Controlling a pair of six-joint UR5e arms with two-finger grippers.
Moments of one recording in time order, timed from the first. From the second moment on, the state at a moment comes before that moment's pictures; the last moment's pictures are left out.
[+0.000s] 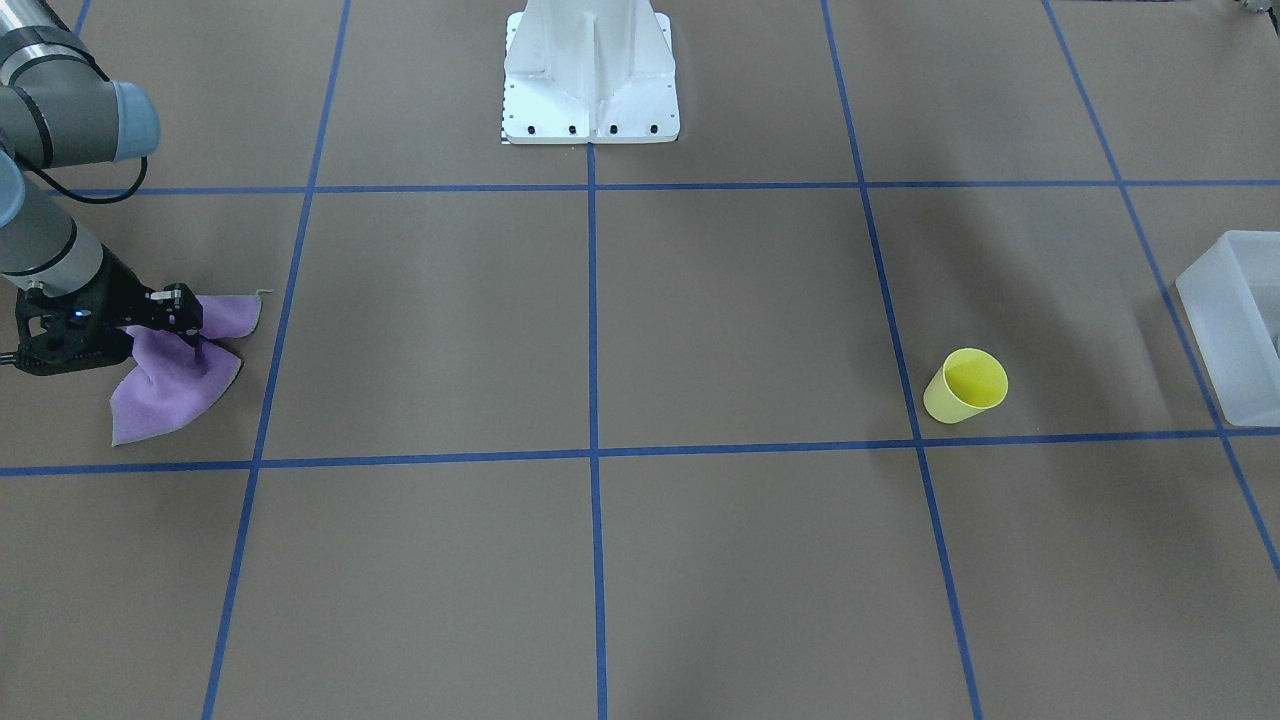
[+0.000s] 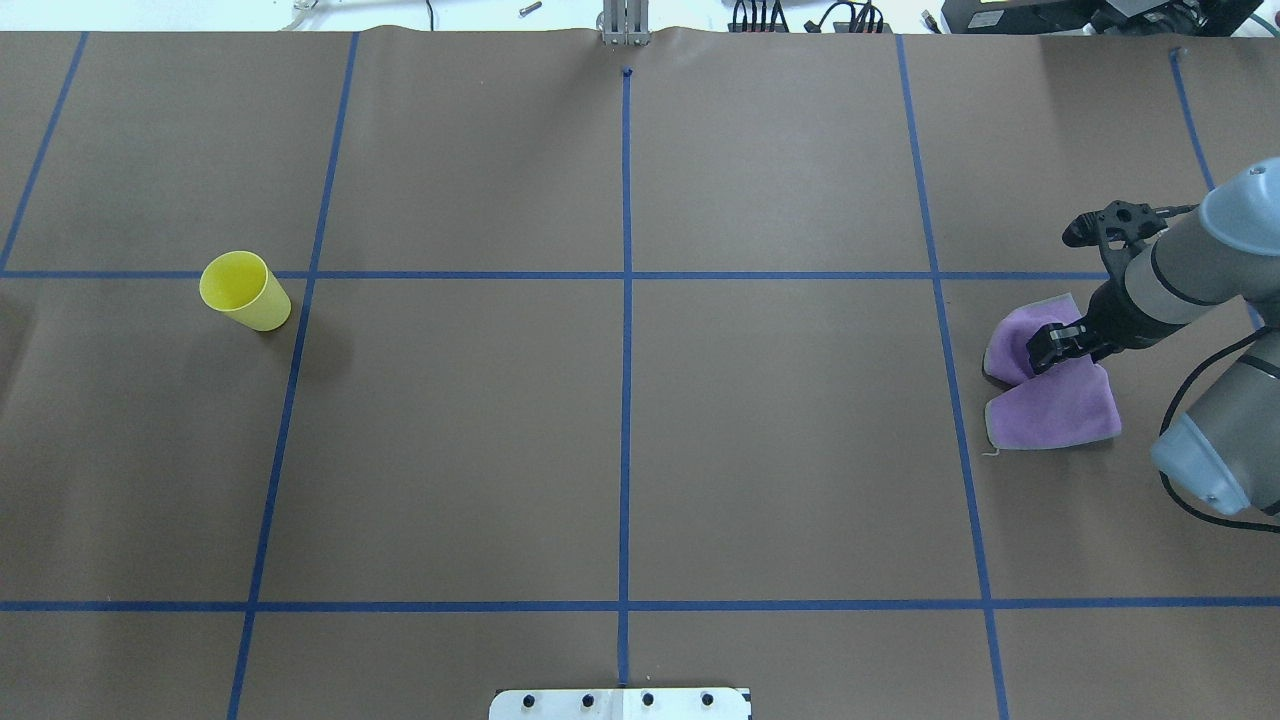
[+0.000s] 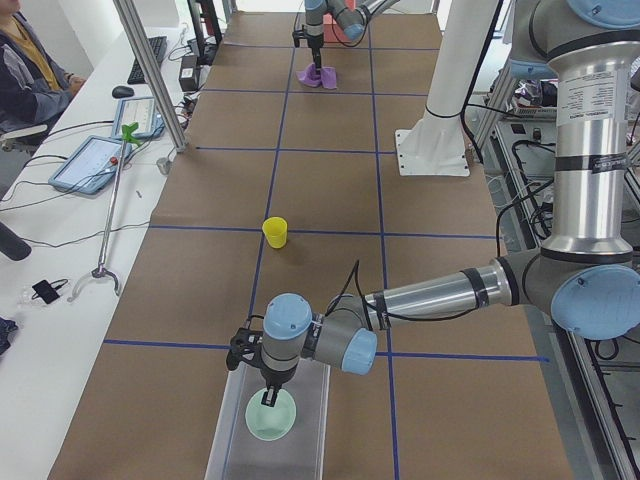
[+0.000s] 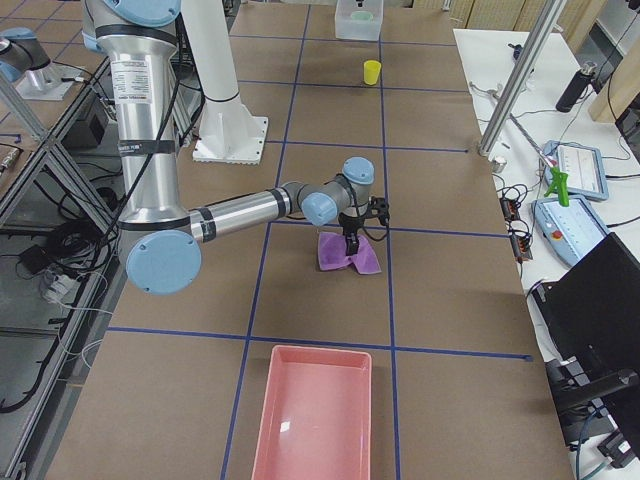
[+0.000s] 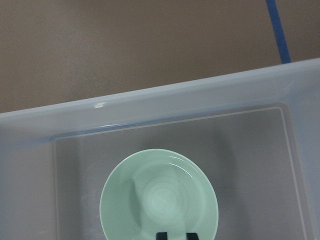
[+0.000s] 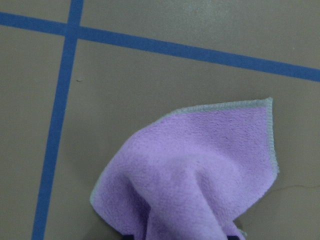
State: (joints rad) left arm -1.51 -1.50 -1.36 -2.13 -2.16 -0.06; right arm 0.91 -1.52 1.74 -1.29 2.14 0.65
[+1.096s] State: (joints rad) left arm -1.51 -1.50 -1.35 -2.18 -2.17 -0.16; right arm 1.57 -1.69 1.81 -1.58 2.41 -0.06
